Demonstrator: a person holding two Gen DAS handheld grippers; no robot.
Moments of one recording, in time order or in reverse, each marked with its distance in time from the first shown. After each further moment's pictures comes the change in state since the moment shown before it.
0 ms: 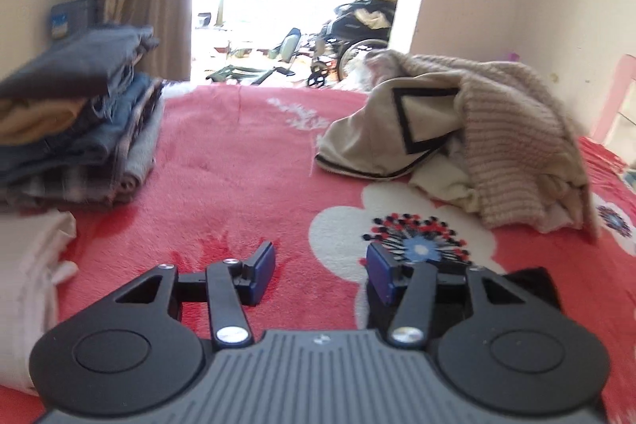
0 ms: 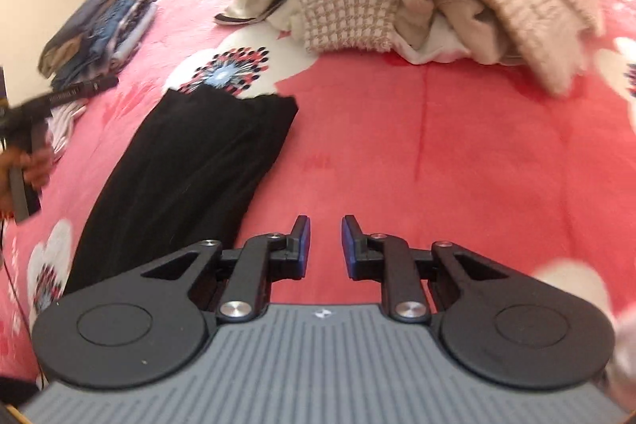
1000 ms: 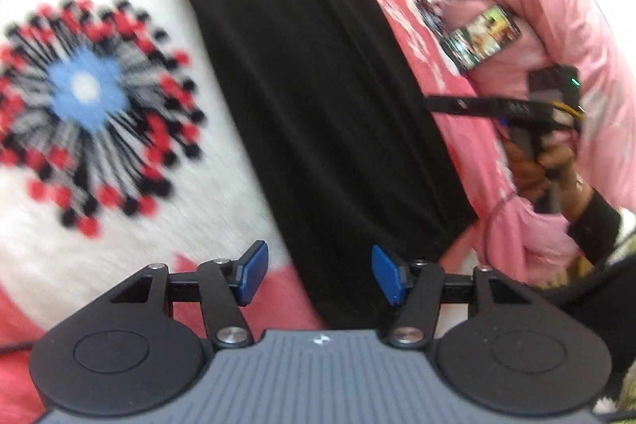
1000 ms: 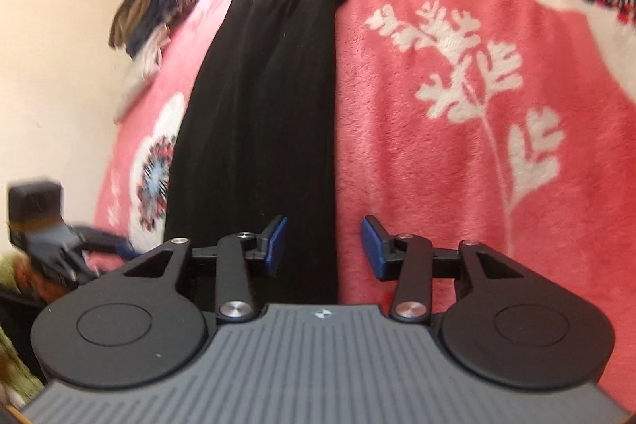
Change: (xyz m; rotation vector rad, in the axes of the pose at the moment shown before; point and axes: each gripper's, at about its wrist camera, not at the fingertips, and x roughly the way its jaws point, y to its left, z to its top) left arm -0.152 -0.015 -0.232 -0.028 0.812 -0.685; right arm -0.036 0.092 -0.212 0.324 0.091 0.245
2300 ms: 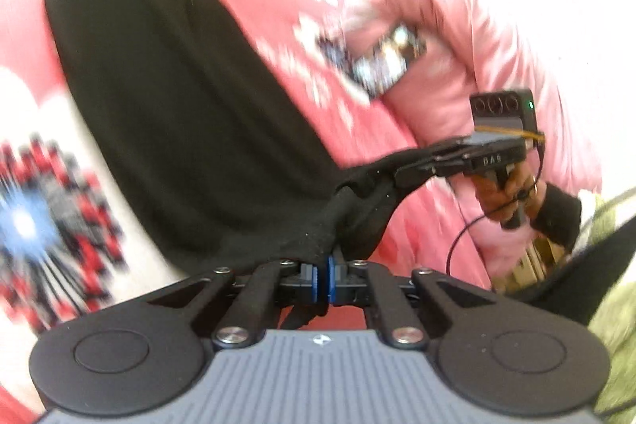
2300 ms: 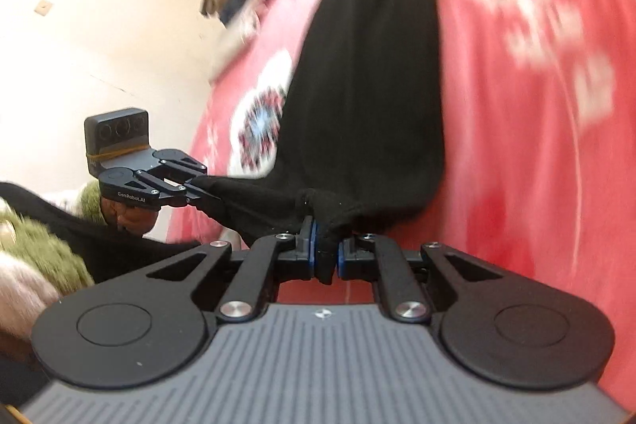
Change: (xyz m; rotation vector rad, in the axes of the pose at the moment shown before) left arm -0.047 -0.030 0.026 0.219 -0.190 -0.112; right arm -0.041 0.054 -0.006 -0.112 0.050 0.228
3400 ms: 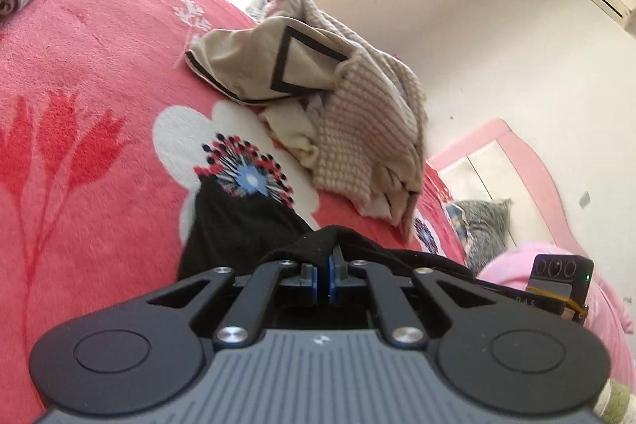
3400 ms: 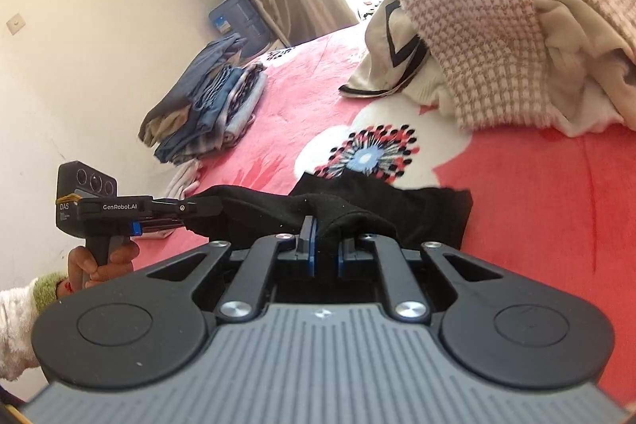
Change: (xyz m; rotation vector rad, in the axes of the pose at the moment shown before) left arm -0.007 0.211 0.208 -0.346 -0.524 0.157; right arm 0.083 -0.064 0.285 -0.226 -0.236 -0.123
